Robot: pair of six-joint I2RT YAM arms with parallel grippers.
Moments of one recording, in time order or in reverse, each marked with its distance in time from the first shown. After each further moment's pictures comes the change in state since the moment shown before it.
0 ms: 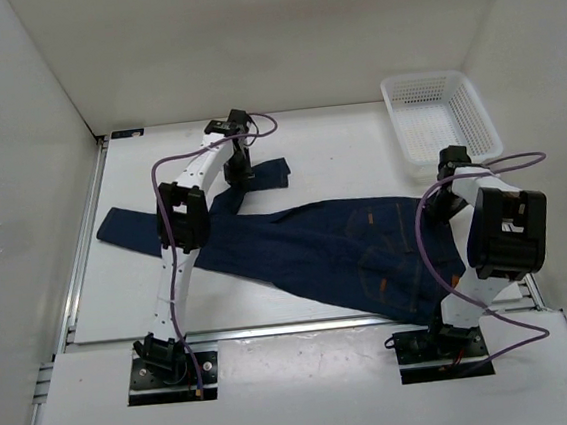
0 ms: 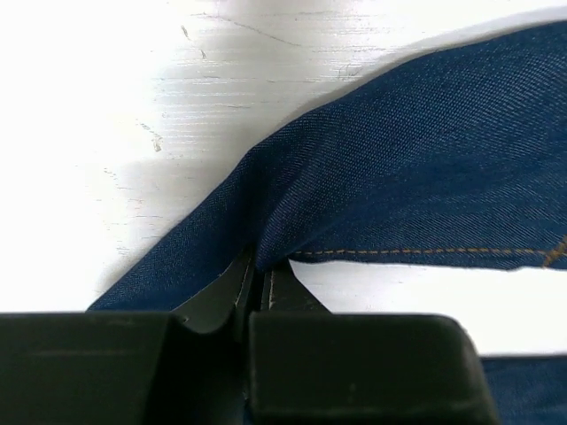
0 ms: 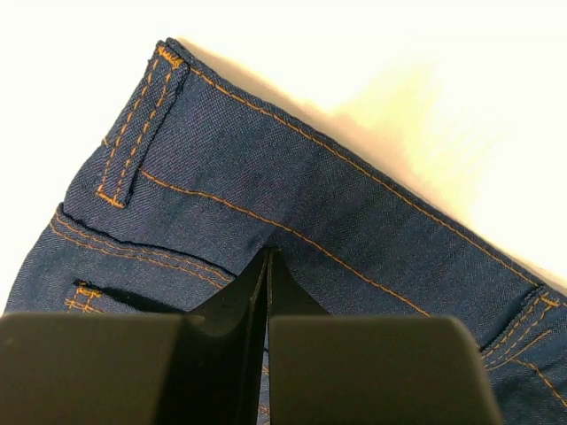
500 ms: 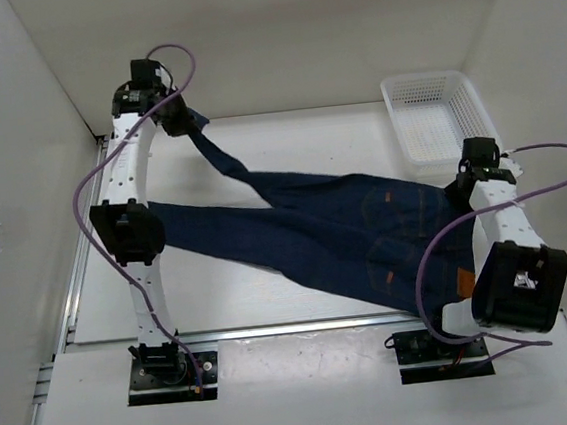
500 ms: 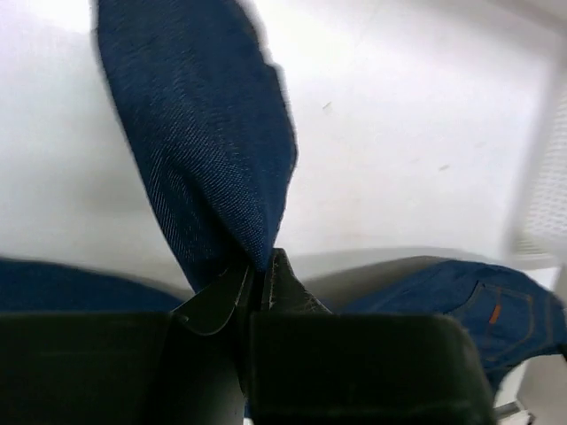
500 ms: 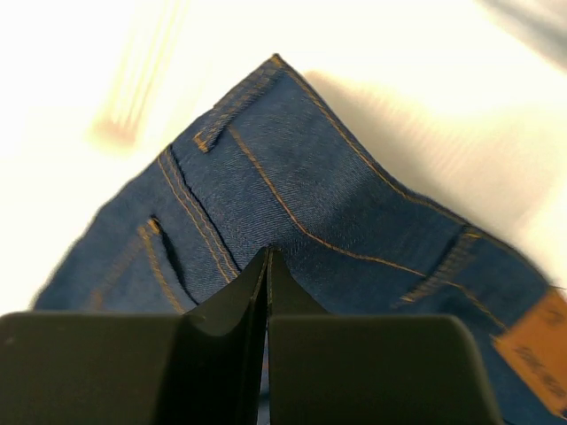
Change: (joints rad) left arm 0.263 -0.337 0.025 0.084 0.310 -0.057; right arm -0.037 -0.304 -0.023 0.005 0.111 -0.011
